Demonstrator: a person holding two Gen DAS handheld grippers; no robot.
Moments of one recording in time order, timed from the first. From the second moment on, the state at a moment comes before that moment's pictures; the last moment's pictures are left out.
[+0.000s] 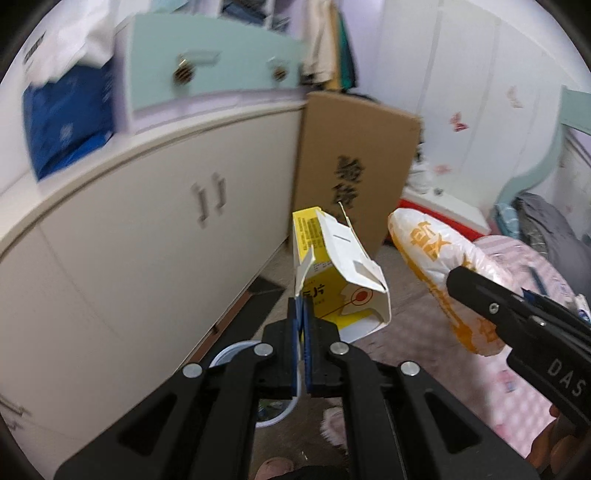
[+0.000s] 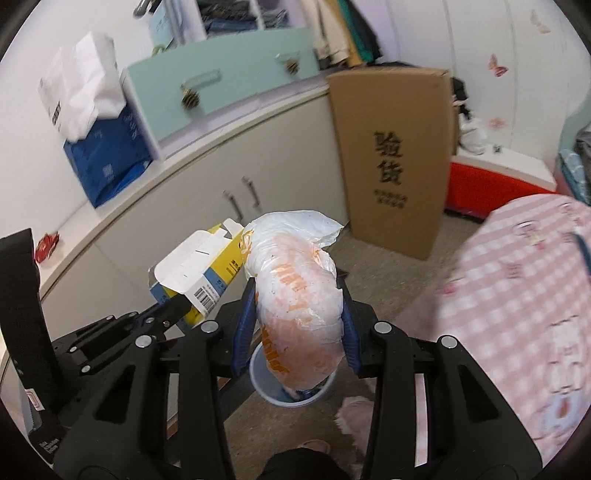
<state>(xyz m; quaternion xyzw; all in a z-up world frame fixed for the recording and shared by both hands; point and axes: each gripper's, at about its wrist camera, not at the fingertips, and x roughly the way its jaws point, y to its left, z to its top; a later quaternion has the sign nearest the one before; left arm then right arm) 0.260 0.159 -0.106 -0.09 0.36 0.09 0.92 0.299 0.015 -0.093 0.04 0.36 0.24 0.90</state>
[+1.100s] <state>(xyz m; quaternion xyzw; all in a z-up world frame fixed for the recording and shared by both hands) 0.294 0.246 -0.184 -0.12 0.44 0.18 0.87 0.328 0.087 -0.163 0.04 0.42 0.25 0.87</state>
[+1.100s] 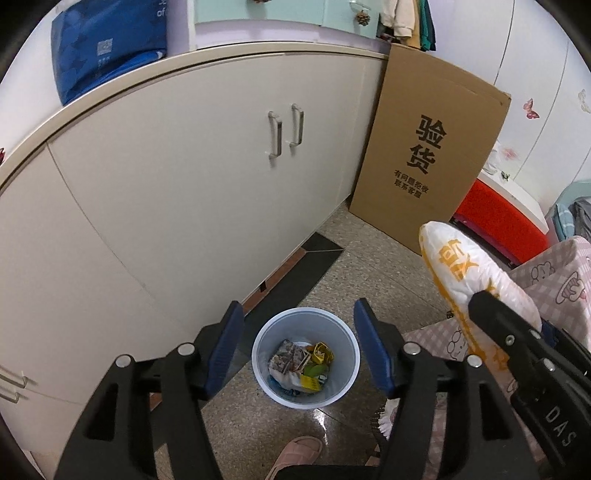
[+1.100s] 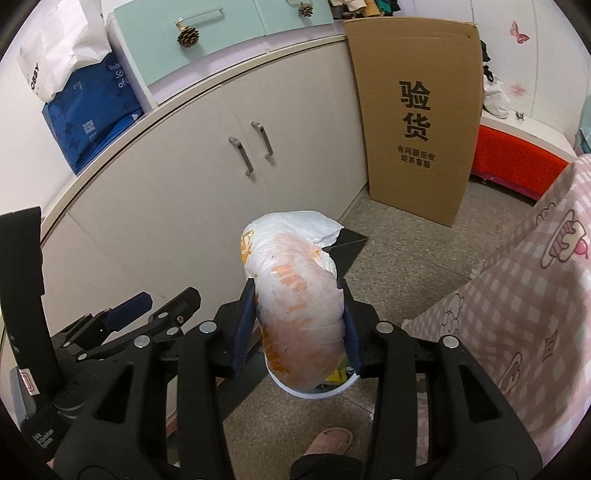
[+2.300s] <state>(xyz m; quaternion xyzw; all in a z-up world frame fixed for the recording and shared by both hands) 0.267 0.211 -0.131 -0.11 0.39 0.19 0.89 0.308 0.001 -0.119 0.08 0.38 0.21 0.90</state>
